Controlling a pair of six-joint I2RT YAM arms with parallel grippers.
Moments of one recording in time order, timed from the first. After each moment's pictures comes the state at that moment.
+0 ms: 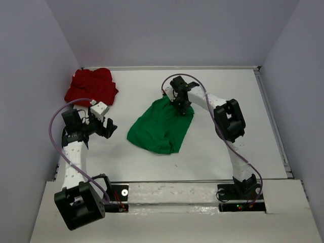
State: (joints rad) left arm 0.34 0.99 0.66 -0.37 0.85 0.61; right arm 0.54 2.27 1.86 -0.83 0.02 -0.35
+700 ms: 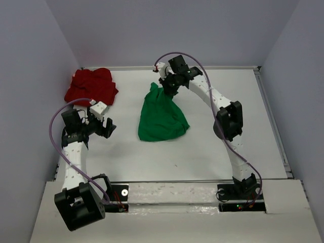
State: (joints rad) left arm 0.34 0.98 0.66 -0.37 0.81 0.60; right arm 0.52 2.37 2.30 -0.80 -0.25 -0.39
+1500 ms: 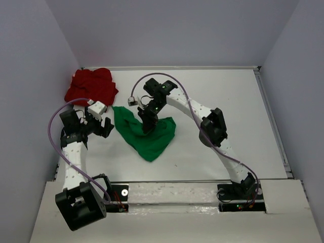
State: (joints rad) left arm 0.37 0.98 0.66 -0.36 0.79 0.59; right arm 0.78 2.46 2.41 -1.22 -0.92 -0.57
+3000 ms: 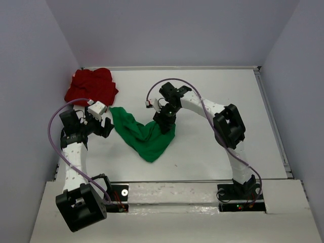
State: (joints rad) left arm 0.37 0.97 0.66 -0.36 0.80 0.59; right arm 0.69 2.19 1.86 -0.96 -0.53 -0.47
